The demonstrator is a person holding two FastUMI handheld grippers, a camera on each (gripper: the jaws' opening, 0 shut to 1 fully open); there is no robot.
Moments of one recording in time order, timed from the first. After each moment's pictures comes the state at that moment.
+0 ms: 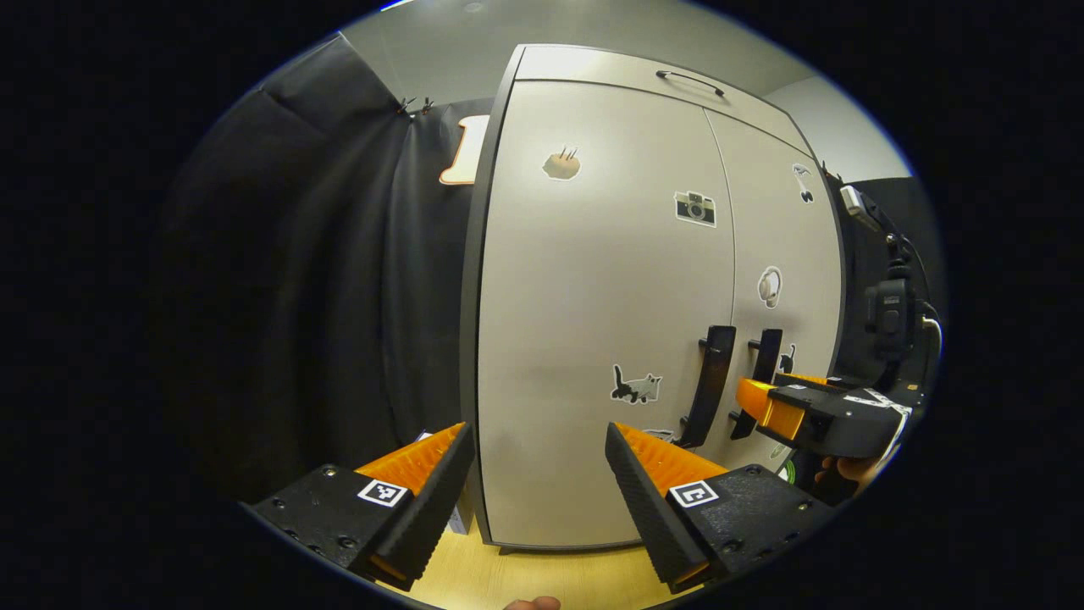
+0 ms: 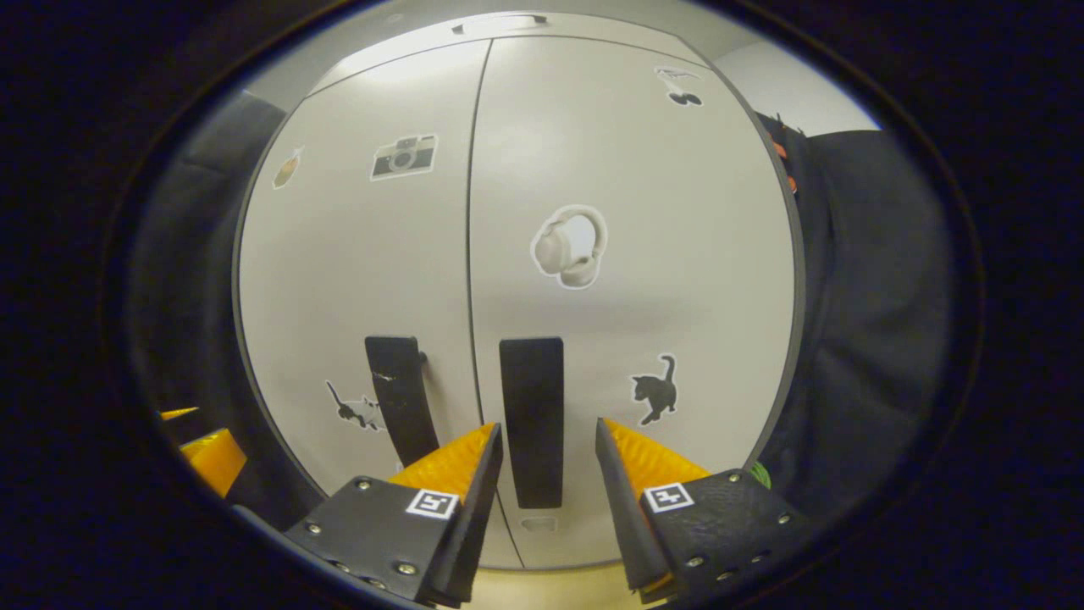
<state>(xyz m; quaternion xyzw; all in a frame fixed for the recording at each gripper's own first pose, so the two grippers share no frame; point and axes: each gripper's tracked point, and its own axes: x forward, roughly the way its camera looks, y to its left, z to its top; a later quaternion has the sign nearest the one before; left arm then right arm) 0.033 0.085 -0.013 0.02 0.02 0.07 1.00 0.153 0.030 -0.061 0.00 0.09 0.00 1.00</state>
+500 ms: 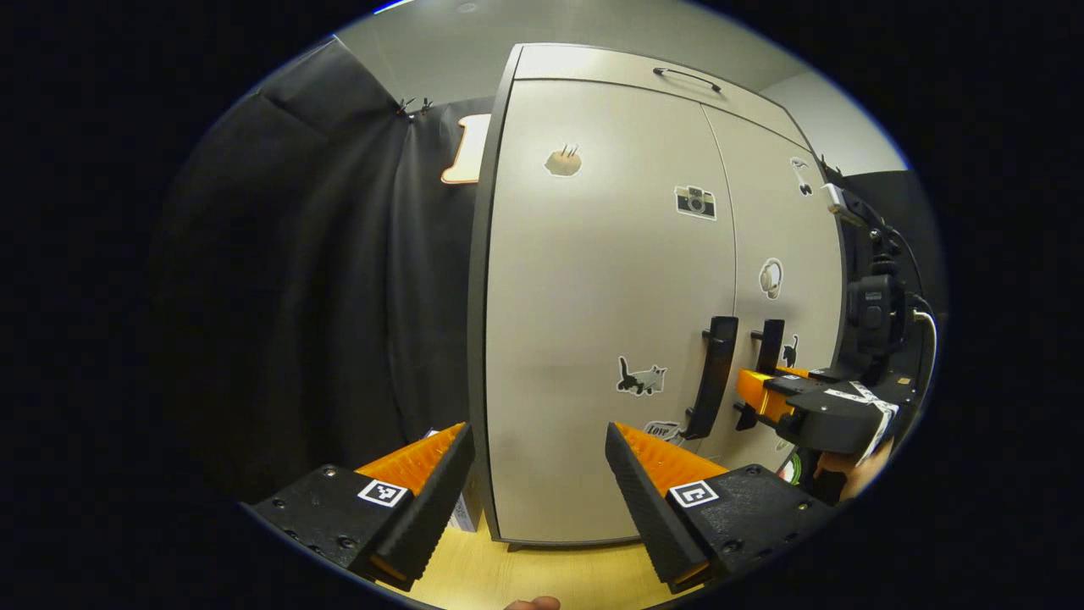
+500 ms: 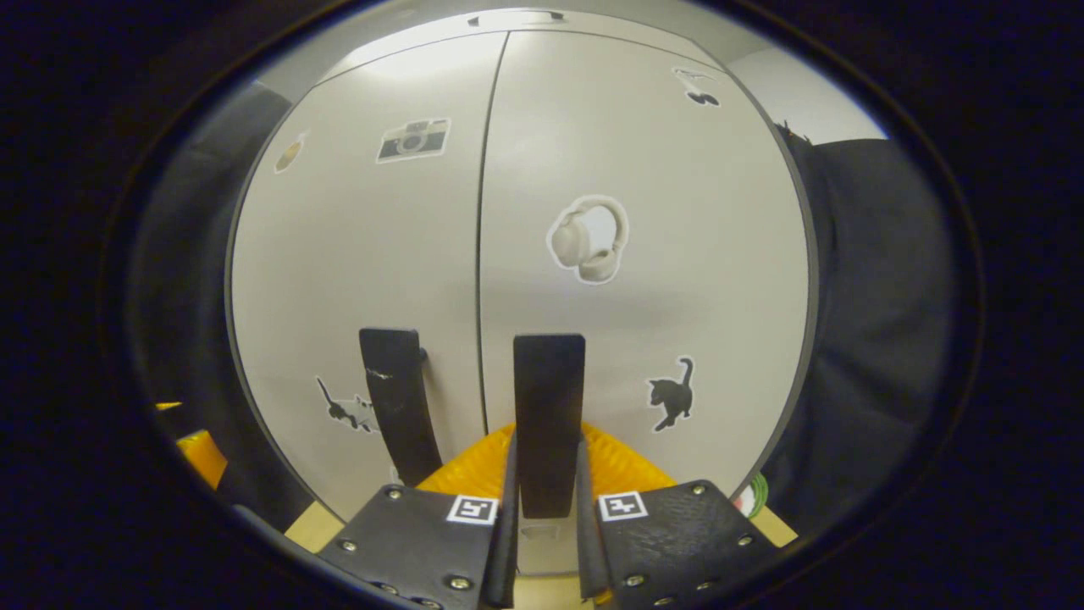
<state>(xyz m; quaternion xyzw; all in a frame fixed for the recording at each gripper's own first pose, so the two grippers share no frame) 0.023 0.092 -0.017 0.03 0.03 0.08 1.00 0.160 0.033 -0.063 -0.02 0.07 -0.01 1.00</state>
